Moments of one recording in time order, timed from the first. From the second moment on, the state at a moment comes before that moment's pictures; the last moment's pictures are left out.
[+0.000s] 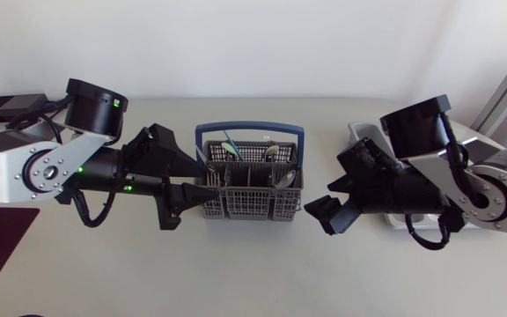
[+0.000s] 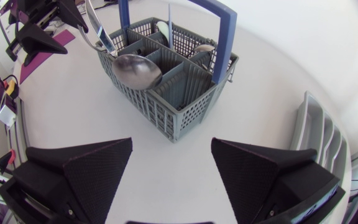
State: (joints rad) left arm -0.36 1.40 0.82 -0.20 0.62 0.66; right arm 0.42 1.25 0.70 -0.29 -0.20 -0.22
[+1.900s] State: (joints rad) left arm -0.14 1.65 1.33 -0.73 0.98 0.64; right arm 0.46 1.35 0.66 -0.24 -0.20 -0.24
